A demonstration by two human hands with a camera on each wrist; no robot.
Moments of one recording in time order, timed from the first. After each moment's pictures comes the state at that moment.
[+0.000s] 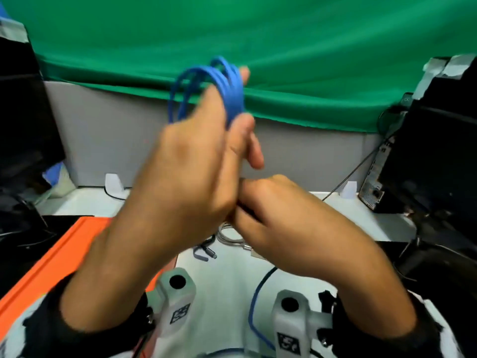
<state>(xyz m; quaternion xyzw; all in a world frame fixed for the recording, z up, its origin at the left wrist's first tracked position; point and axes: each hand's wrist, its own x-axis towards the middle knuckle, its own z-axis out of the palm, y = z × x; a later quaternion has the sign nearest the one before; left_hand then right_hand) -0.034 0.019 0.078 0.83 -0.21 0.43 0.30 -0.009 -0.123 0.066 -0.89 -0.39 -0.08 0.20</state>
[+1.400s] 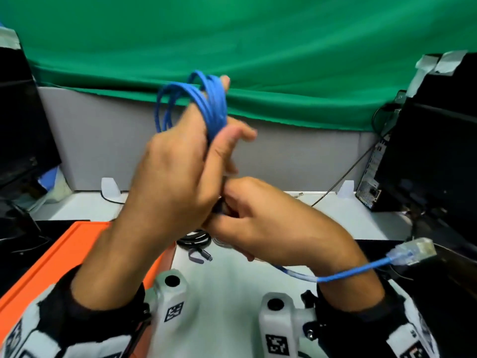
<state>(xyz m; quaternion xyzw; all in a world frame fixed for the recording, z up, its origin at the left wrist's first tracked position) -0.005 0.022 0.058 0.78 -0.26 0.46 0.33 0.006 -0.124 0.061 -0.83 -0.44 0.05 0.35</state>
